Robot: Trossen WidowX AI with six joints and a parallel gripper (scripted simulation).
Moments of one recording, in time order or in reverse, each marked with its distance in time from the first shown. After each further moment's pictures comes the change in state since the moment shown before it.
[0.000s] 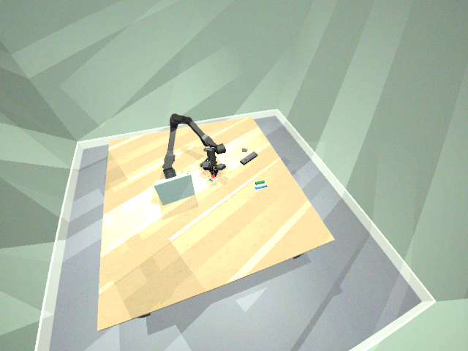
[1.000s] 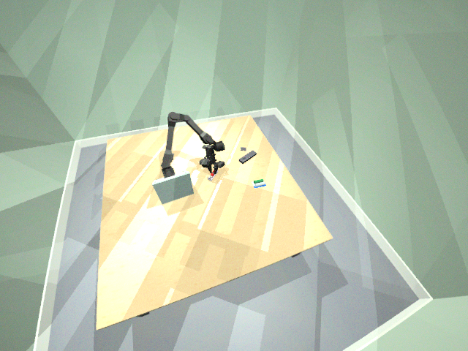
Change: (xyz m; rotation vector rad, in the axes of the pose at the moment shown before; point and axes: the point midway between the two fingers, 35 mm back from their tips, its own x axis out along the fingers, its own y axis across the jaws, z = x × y) arm -0.010 0.004 -0.001 0.007 -0.001 0.002
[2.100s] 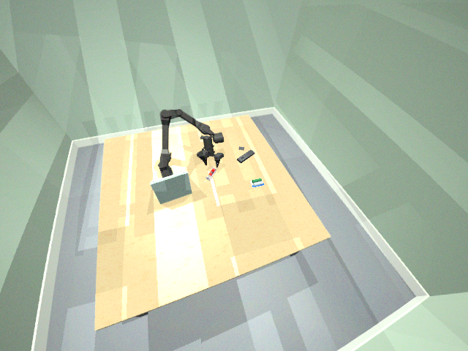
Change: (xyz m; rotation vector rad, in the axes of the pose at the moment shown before) arm -0.068 0.028 0.020 -0.002 0.004 0.002
